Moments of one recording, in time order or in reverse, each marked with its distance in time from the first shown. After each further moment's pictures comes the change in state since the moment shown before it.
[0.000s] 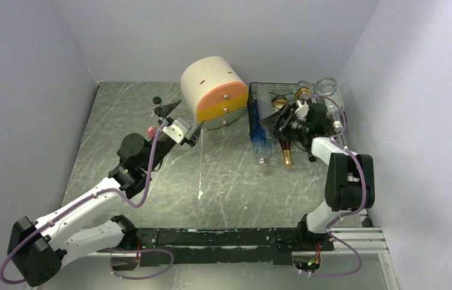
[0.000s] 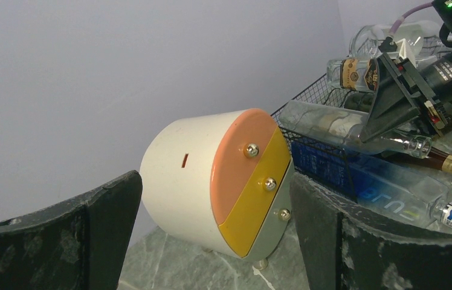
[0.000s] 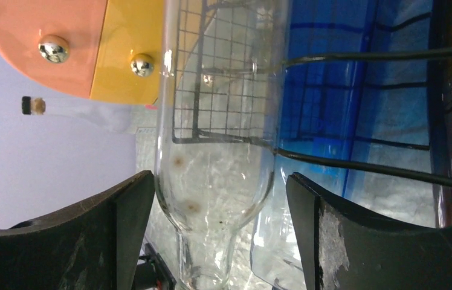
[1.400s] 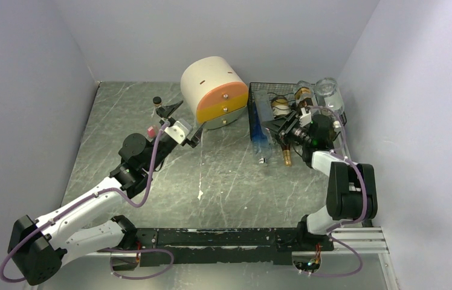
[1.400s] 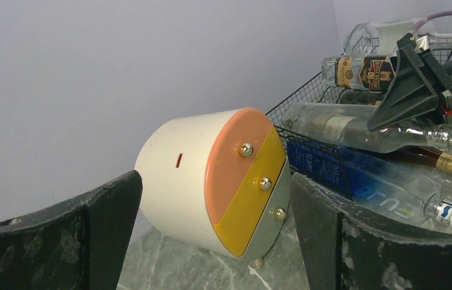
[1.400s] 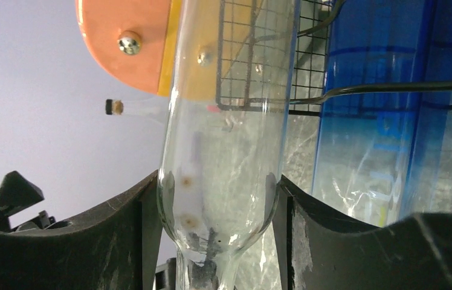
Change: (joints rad) left arm -0.011 0.009 0.000 0.000 0.000 0.000; right arm -0.013 -0.082 -0.190 0.325 -0.065 0.319
